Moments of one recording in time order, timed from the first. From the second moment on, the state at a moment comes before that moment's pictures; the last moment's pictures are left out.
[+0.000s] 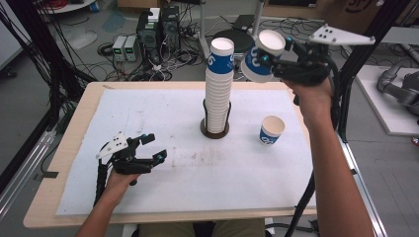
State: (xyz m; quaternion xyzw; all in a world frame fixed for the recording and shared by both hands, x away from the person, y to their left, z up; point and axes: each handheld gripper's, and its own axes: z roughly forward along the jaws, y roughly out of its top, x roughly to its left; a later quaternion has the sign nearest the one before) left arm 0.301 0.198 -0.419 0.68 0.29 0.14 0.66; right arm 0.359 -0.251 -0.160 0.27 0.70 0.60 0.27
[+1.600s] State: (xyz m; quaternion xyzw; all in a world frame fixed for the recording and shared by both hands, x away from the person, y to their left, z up) left arm 0.297 0.189 -0.418 0.69 0.27 0.15 0.65; right arm 0.320 -0.241 -0.341 0.25 0.76 0.58 0.16
